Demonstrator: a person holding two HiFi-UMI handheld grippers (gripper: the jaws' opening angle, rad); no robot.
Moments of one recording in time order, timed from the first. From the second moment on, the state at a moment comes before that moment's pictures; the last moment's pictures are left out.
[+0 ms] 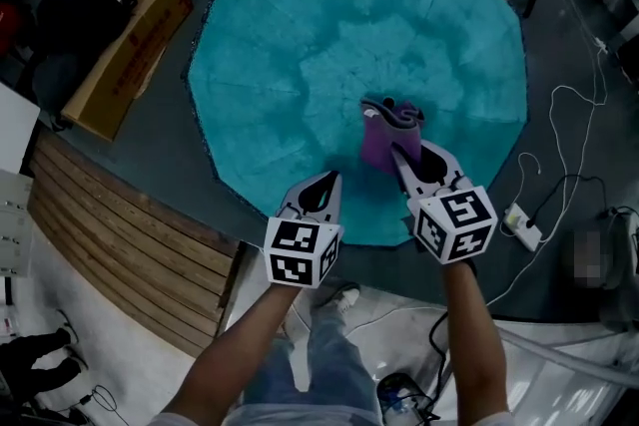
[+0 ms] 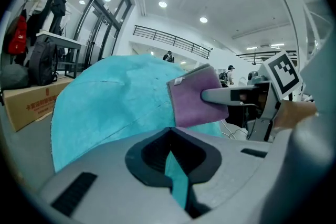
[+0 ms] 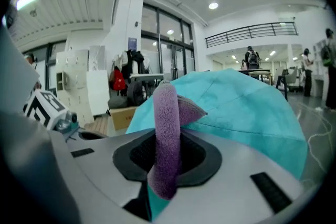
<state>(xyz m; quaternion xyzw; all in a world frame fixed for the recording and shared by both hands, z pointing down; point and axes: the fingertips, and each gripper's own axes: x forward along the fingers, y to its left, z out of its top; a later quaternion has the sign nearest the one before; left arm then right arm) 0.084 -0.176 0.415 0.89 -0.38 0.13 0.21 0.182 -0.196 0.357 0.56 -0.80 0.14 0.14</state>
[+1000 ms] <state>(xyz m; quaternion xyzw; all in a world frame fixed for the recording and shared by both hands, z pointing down) 0.089 -0.136 0.456 0.93 -0.28 0.18 0.16 0.168 -0.120 0.459 0.65 -0.67 0.30 -0.19</state>
